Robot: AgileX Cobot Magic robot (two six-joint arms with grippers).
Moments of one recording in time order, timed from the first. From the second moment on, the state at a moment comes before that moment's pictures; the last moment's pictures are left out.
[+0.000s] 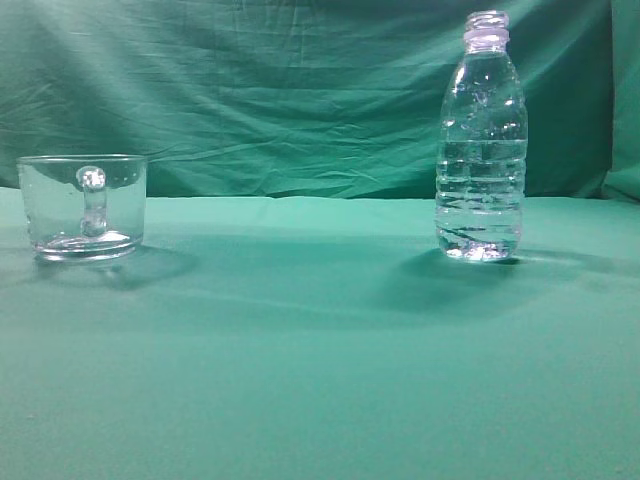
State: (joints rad) left arm 0.04 -0.02 0.02 -0.09 0.35 0.11; right arm 0.04 -0.01 0.03 0.06 0.42 -0.11
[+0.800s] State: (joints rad) left arm 0.04 -0.02 0.02 -0.09 0.35 0.11; right arm 0.04 -0.01 0.03 0.04 0.42 -0.12
